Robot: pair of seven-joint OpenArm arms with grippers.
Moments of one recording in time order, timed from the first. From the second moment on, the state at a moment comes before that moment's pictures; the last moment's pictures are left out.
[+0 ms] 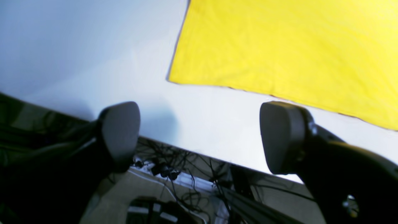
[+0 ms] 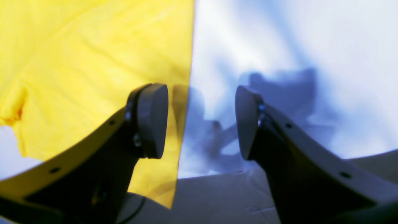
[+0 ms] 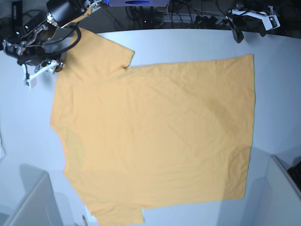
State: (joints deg) left arm 63.1 -12.9 -18.6 112.4 -37.3 0.7 1.0; right arm 1.1 -6.3 59.0 97.7 15.5 39.6 -85.8
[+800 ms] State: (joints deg) left arm 50.7 -7.5 -37.3 110.8 -47.9 -11.0 20.2; right arm -3.9 -6.3 53.7 92.0 28.6 40.0 -83.2
